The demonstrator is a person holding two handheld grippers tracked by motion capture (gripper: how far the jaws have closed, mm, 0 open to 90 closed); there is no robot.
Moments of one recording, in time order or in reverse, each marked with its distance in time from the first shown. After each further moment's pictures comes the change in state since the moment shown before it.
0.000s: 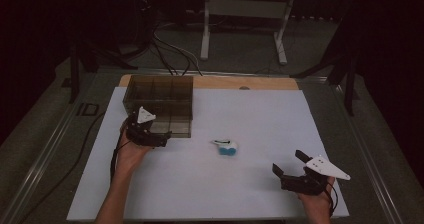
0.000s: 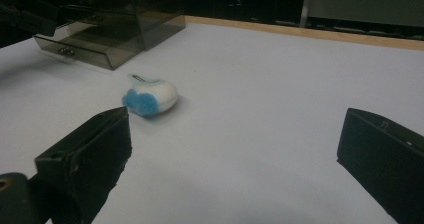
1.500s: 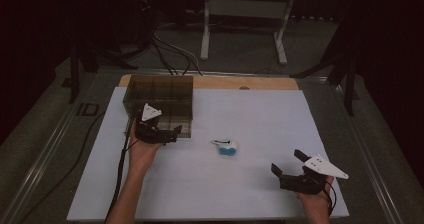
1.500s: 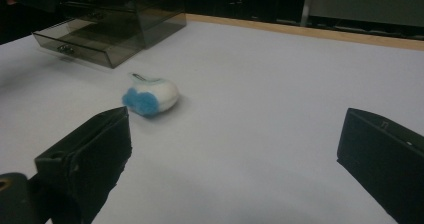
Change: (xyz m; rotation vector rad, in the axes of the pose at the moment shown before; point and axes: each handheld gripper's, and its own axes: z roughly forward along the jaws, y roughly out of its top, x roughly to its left) left arm -0.028 0.021 -0.003 -0.099 -0.039 -0.110; right arm 0.001 0.001 0.002 0.006 0.000 -0.006
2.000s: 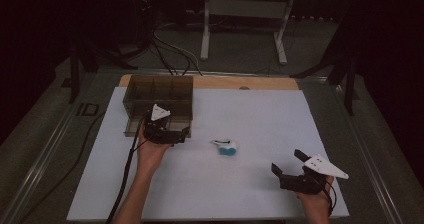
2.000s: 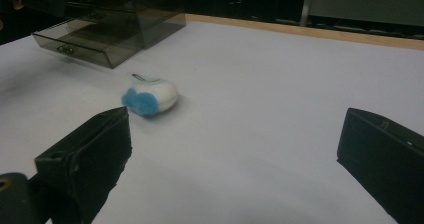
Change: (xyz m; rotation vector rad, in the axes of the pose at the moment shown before) left arm -0.019 0.004 0.012 0.012 -0.029 -0.016; right arm -0.001 0.000 0.000 0.001 -0.002 0.002
